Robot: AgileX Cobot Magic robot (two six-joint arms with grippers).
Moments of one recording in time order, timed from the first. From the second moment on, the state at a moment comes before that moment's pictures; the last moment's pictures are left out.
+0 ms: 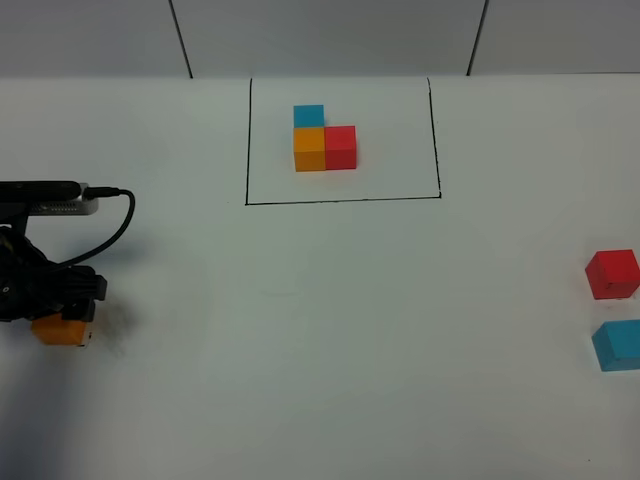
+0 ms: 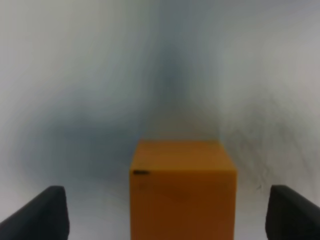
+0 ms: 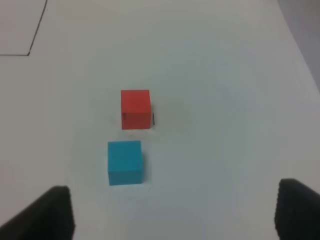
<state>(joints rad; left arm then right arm) -0.04 1.67 -0.75 0.11 0.44 -0.11 0.00 -0.01 -0.50 -0.08 1.07 -0.01</state>
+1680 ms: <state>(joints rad) -0.04 1.75 -0.75 0.08 0.41 -0.09 0.00 -0.01 -0.50 -0.08 1.07 -0.01</state>
